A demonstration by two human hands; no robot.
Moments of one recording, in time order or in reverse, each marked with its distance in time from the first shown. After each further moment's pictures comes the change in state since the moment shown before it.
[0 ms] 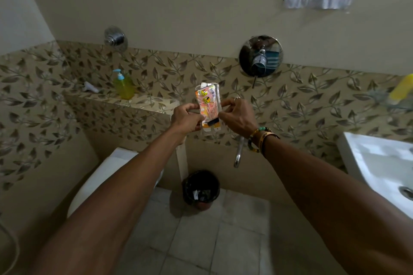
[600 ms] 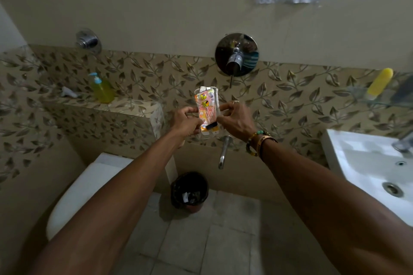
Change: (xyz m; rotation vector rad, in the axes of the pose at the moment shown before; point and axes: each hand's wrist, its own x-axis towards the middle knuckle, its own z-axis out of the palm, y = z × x) left_hand 0.002 0.008 0.095 0.039 -0.043 0.009; right_hand 0.009 0.078 -0.057 0.006 0.017 0.052
